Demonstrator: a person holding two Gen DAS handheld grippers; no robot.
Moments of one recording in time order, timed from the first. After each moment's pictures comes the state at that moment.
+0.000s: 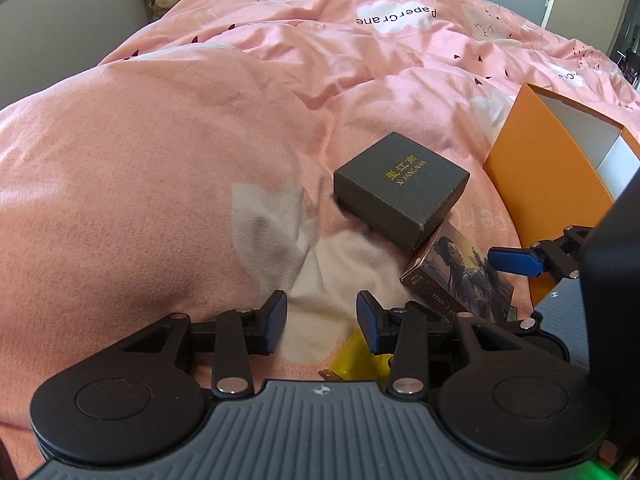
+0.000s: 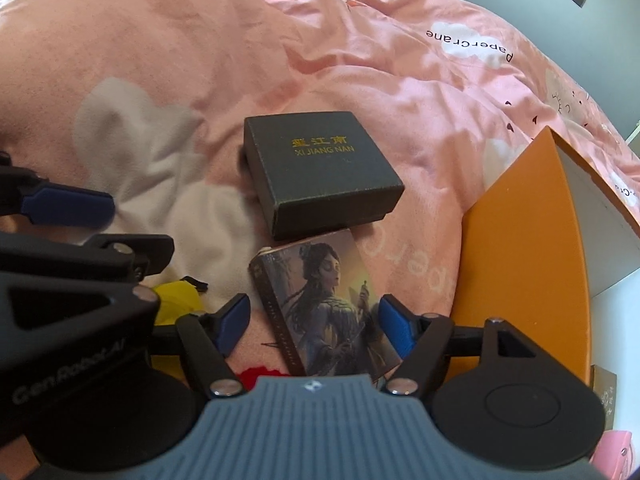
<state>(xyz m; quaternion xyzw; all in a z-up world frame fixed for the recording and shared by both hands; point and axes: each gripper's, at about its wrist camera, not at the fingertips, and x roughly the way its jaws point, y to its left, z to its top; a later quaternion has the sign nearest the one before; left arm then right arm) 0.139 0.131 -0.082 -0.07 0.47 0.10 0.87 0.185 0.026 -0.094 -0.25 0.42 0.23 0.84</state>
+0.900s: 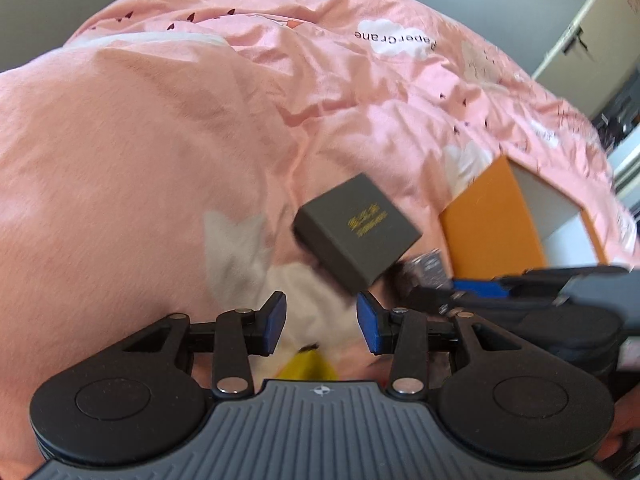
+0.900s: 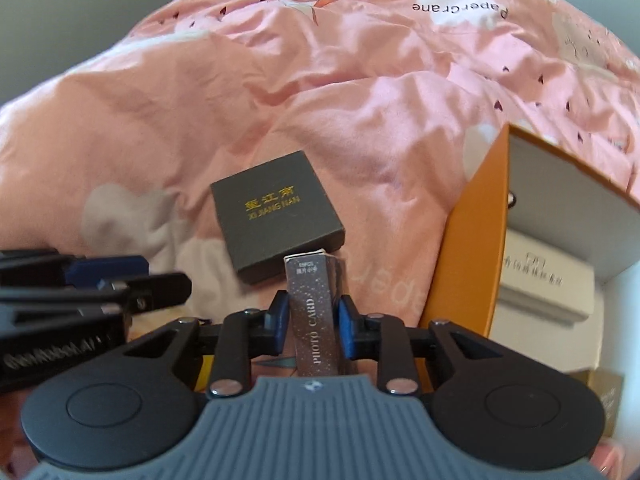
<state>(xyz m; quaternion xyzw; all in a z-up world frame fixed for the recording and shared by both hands) 0.163 0.155 -0.062 -0.22 0.46 0.06 0.86 0.242 -0.005 -0.043 -0.16 0.50 0.27 0.81</state>
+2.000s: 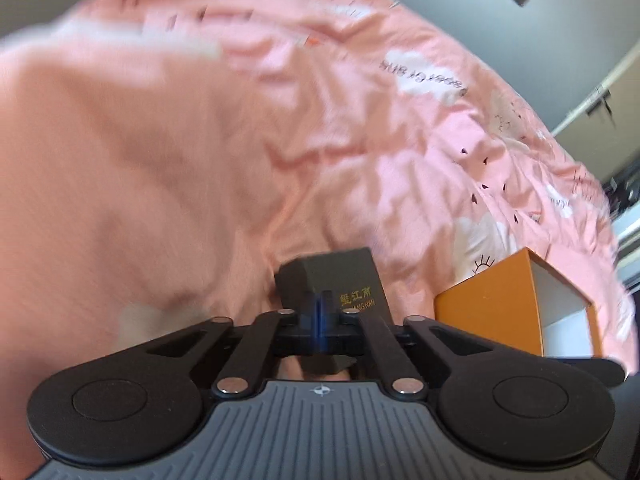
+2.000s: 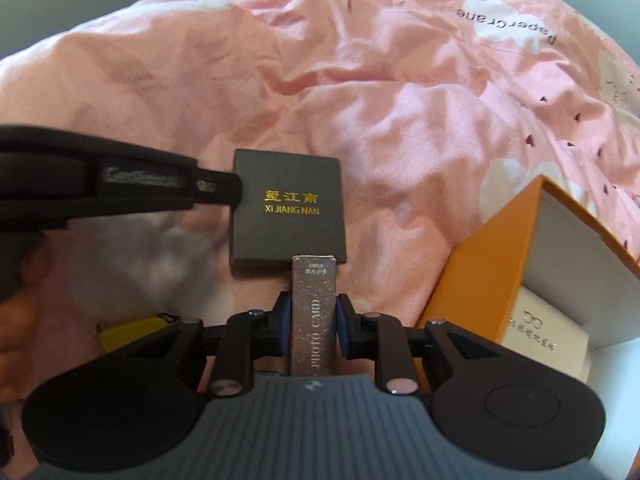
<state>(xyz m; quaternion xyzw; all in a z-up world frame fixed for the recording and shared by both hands) 0.220 0.162 -0.070 -0.26 0.42 0.10 0.86 0.265 0.000 -0.043 -0.22 0.50 0.31 0.78</state>
